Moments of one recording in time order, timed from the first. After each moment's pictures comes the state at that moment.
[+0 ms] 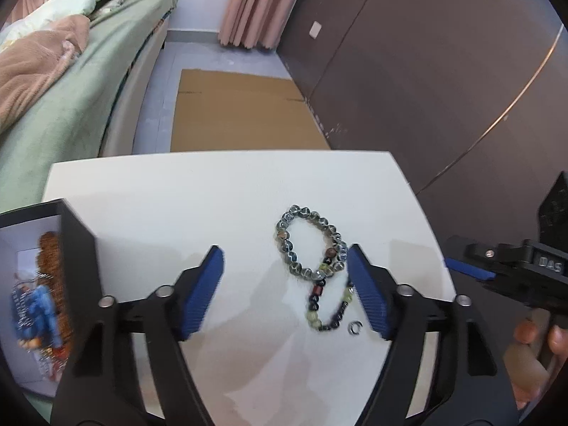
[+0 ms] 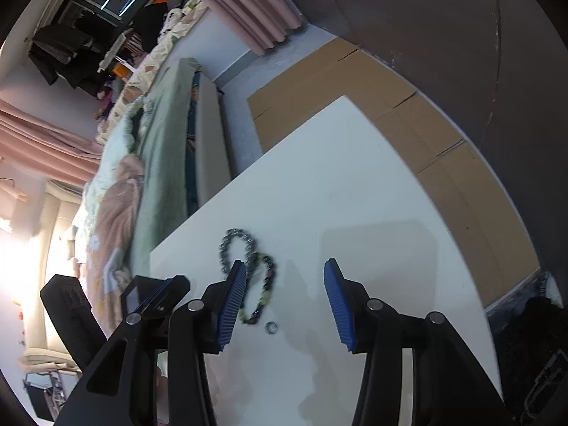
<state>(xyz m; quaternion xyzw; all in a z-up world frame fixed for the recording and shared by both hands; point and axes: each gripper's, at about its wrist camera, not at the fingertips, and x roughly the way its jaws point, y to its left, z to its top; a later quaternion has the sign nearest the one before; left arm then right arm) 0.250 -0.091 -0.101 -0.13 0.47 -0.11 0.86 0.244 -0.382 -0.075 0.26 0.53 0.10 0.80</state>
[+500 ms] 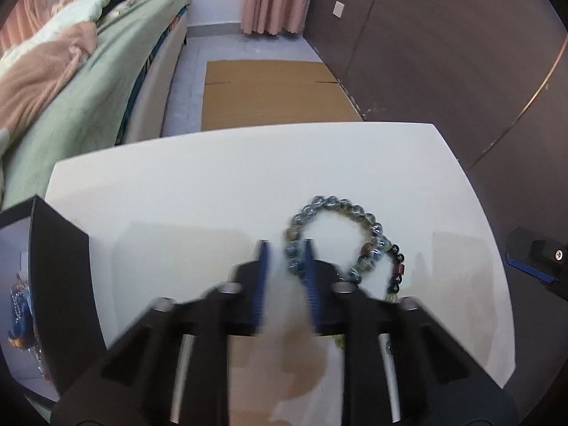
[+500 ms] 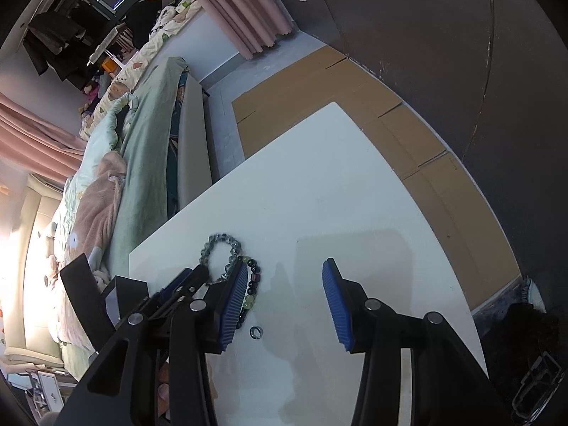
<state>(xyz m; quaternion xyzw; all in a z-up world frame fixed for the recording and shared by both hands) 0.260 -0.111 -0.126 -0.08 0.50 -0.05 0.86 0.240 -0.375 -0.070 0.23 0.53 0.07 0.82</state>
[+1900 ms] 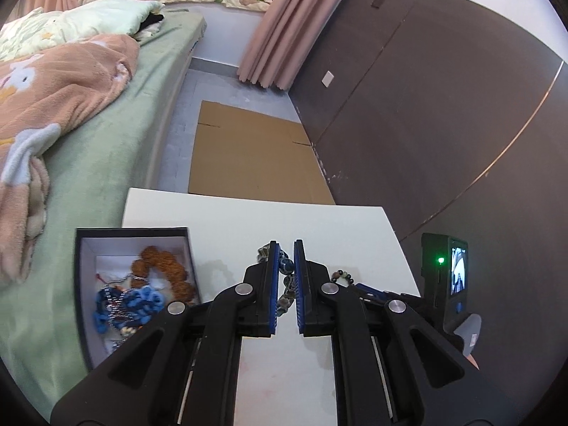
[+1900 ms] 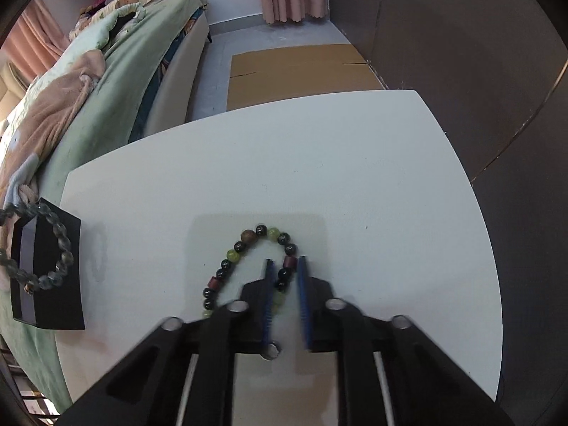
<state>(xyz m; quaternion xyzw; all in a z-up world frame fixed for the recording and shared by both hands) 0.203 -0.002 -0.031 -0.20 0.40 -0.09 0.89 0.259 -0.258 -0.112 0.01 0.56 0.05 0.82</state>
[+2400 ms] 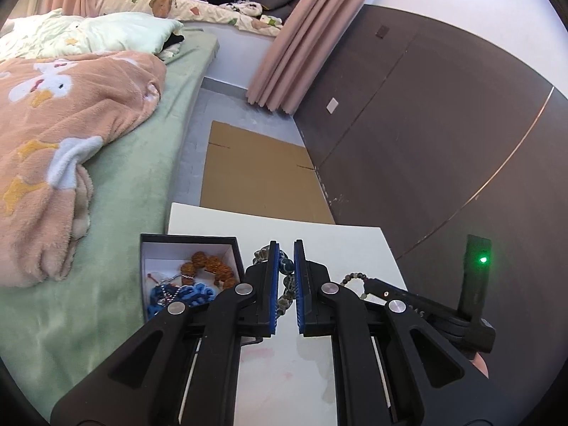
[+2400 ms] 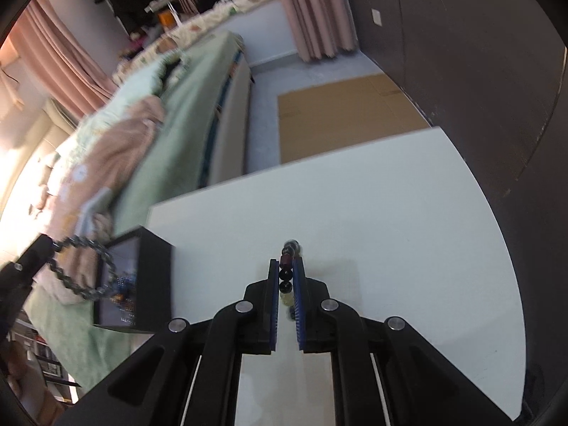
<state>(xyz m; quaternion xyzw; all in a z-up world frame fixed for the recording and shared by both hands) 0.158 0.045 -0.003 -0.22 0.36 -0.08 0.90 0.227 -0.251 -0.050 0.10 0.49 0.14 0.86</state>
